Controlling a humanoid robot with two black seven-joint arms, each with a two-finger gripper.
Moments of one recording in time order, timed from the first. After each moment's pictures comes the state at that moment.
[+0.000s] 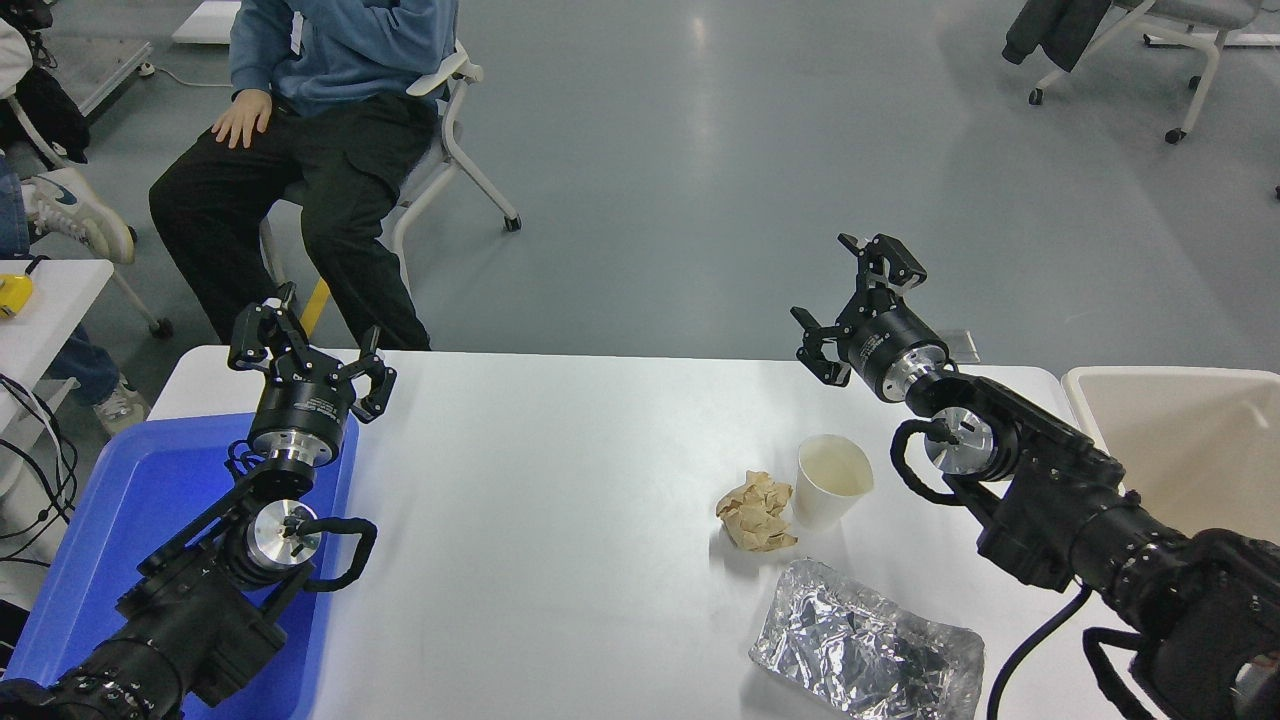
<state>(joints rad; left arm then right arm) -0.52 0.22 -1.06 -0.61 0.18 -0.33 -0.58 0.89 -0.07 0.55 0.40 -0.02 0.21 0.29</state>
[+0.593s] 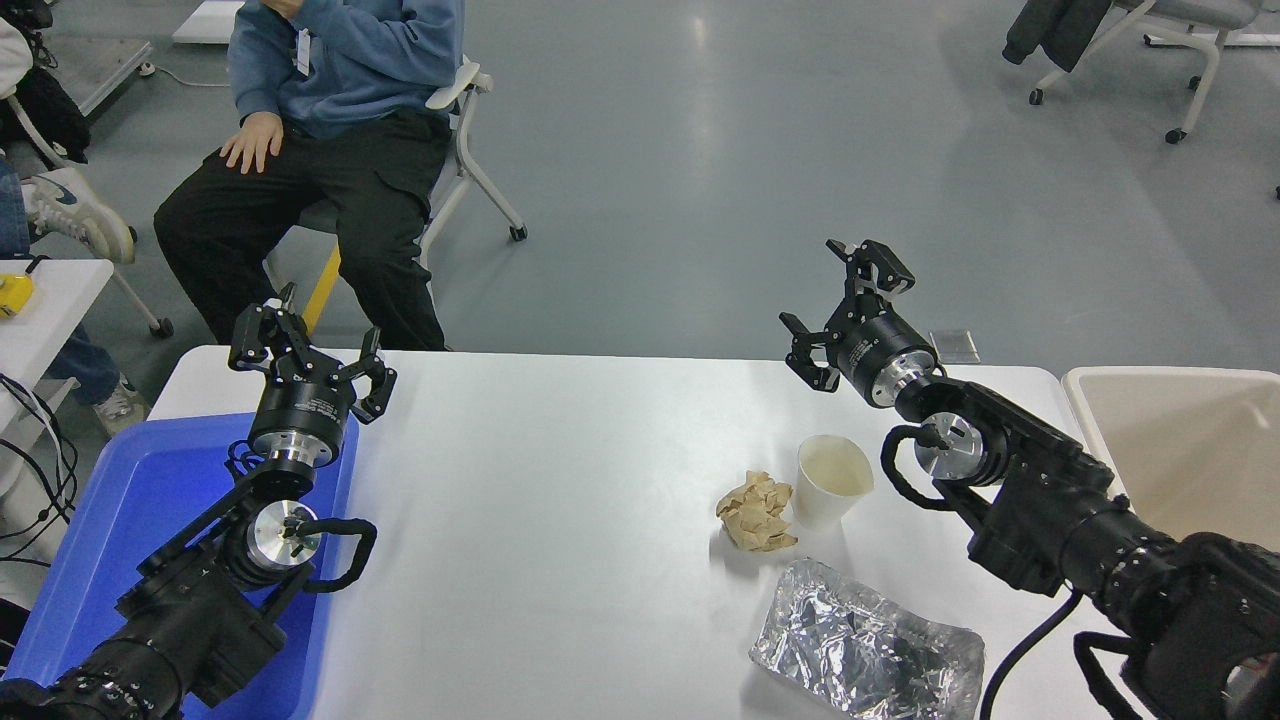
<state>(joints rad) -0.52 0.22 -1.05 -0.61 0.18 -0.33 -0.58 0.89 -0.05 0.55 0.41 -0.03 0.22 0.29</state>
